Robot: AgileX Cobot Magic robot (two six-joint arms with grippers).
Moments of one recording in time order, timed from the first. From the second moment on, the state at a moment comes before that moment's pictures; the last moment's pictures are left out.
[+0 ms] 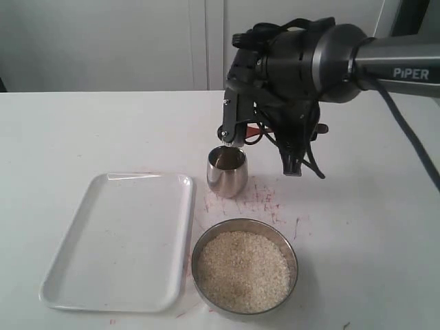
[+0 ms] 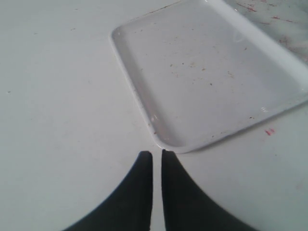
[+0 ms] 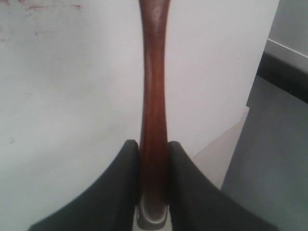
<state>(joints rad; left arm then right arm) -0.04 0.00 -0.02 -0.26 0.38 0.39 0.52 1.93 -1.49 -0.79 1.09 -0.35</state>
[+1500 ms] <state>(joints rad) -0.04 0.00 -0.02 -0.26 0.38 0.39 0.56 1.94 -1.42 -1.12 1.03 -0.49</state>
